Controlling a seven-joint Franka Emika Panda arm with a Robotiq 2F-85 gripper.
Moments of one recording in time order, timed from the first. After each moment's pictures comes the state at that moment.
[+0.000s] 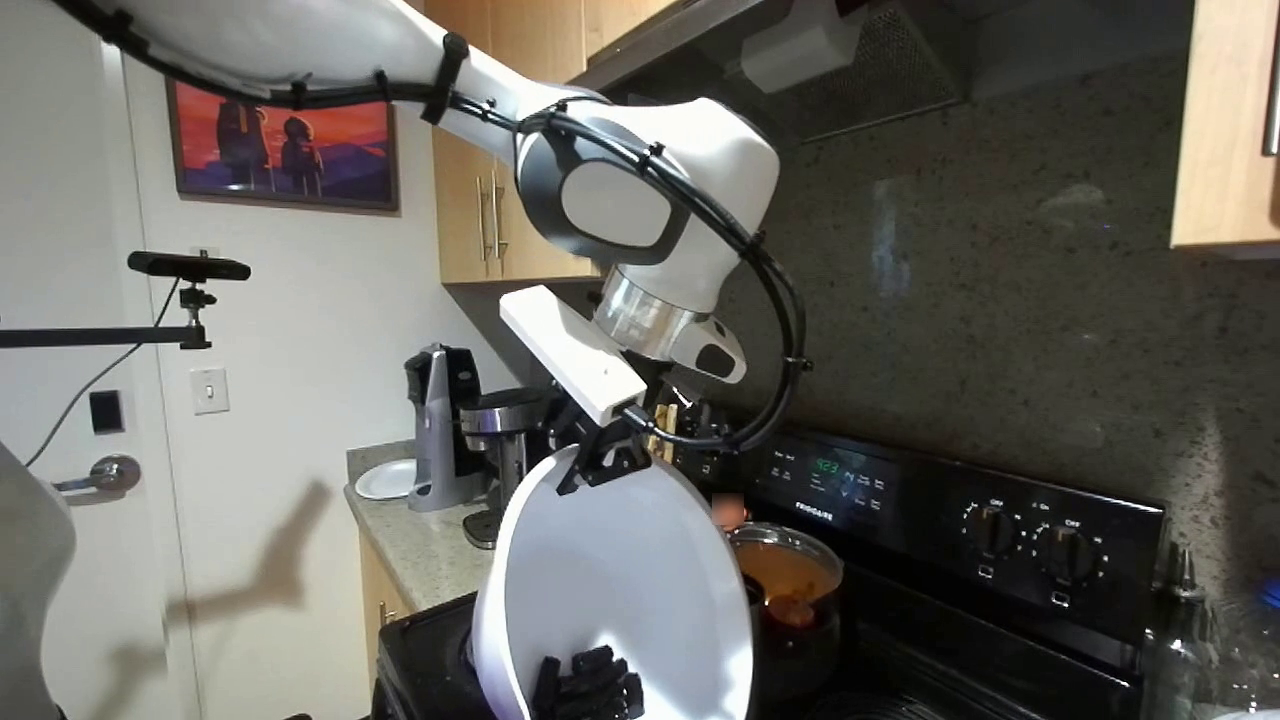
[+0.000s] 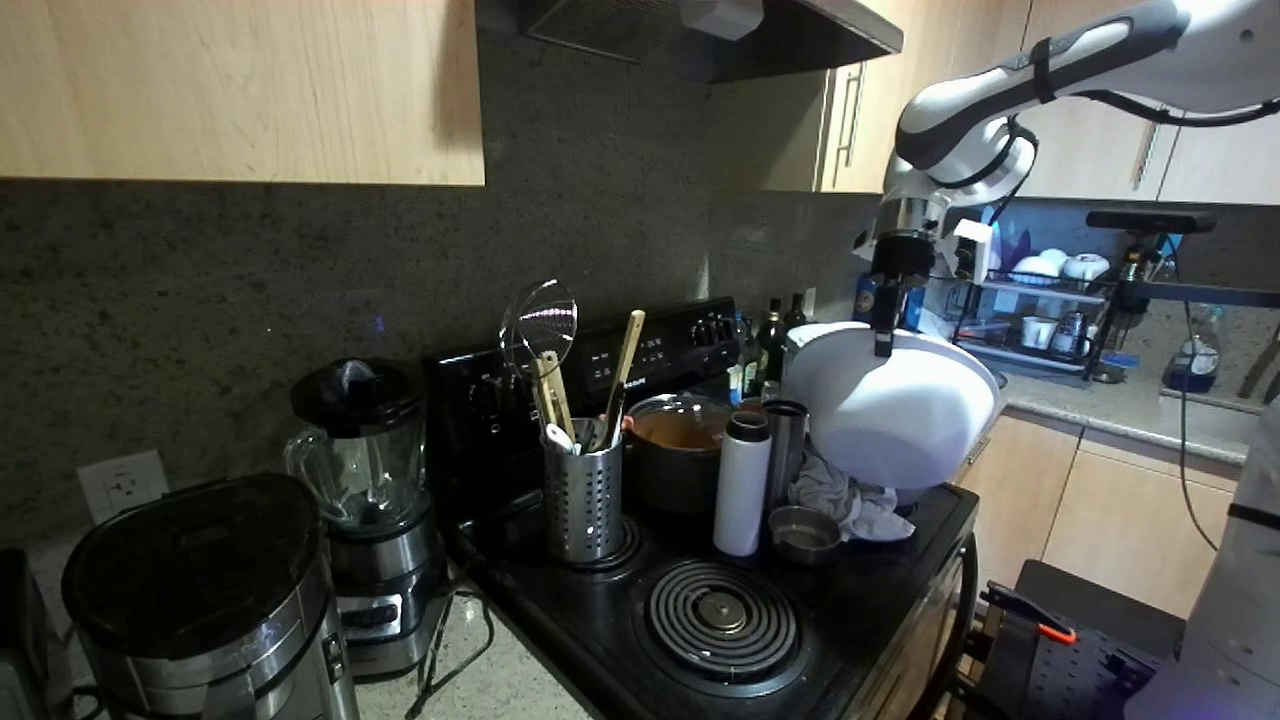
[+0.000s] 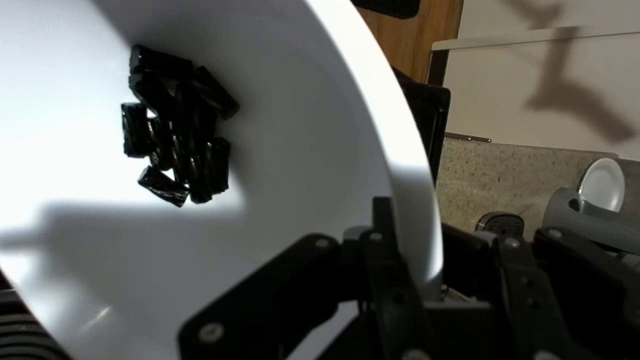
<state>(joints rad) -0.02 -0.29 -0.32 -2.26 0.35 1.69 -0.55</state>
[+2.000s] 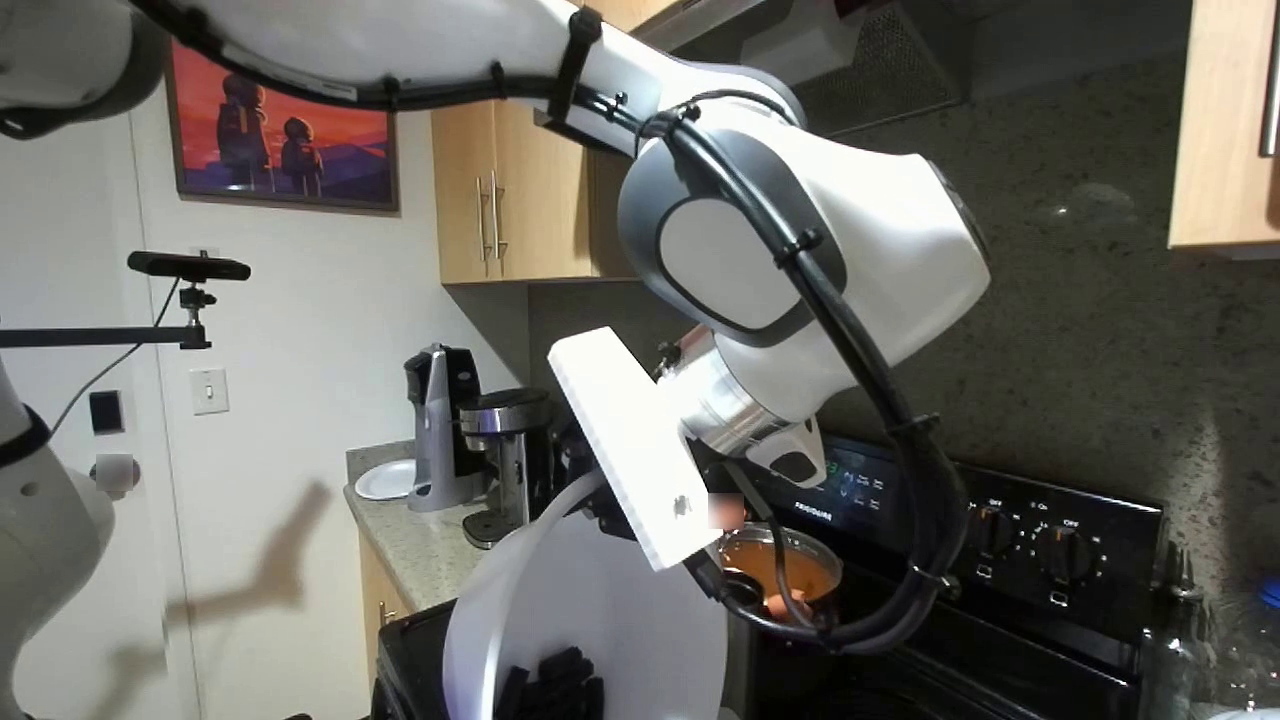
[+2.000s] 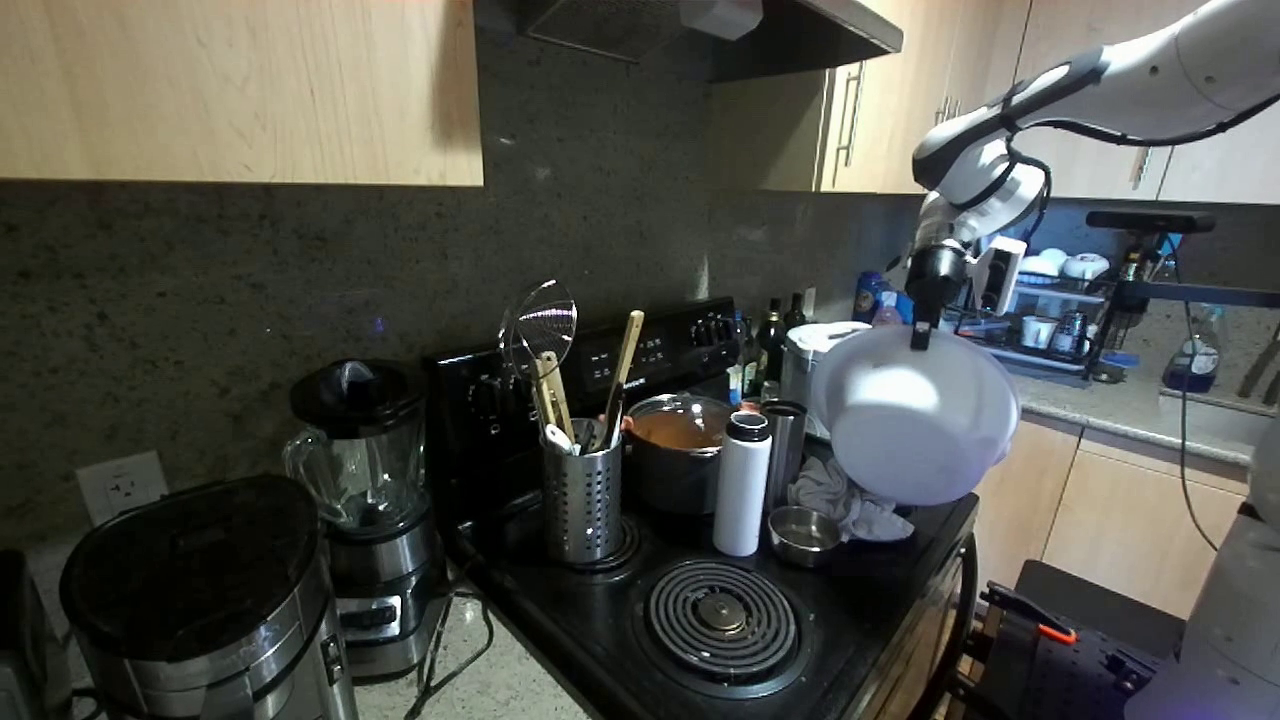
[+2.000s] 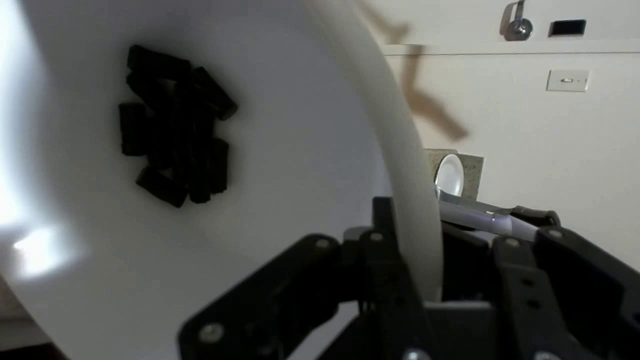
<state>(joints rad) -0.27 -0.08 -0.38 -2.14 0.54 1.37 -0.90</state>
